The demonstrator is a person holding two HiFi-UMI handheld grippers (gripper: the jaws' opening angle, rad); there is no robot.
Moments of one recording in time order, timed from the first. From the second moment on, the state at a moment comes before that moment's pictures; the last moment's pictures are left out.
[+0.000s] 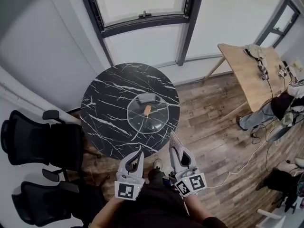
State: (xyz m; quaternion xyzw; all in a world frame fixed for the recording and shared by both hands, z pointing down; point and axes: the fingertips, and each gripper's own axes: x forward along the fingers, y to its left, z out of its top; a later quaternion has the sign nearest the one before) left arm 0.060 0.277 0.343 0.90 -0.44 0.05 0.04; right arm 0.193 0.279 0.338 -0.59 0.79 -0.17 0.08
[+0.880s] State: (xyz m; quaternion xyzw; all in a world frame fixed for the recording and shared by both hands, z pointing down) left arm 0.031 0.139 0.362 0.91 -0.41 0.05 0.07; right arm 0.179 0.151 0.372 -0.62 0.77 -0.16 0.00
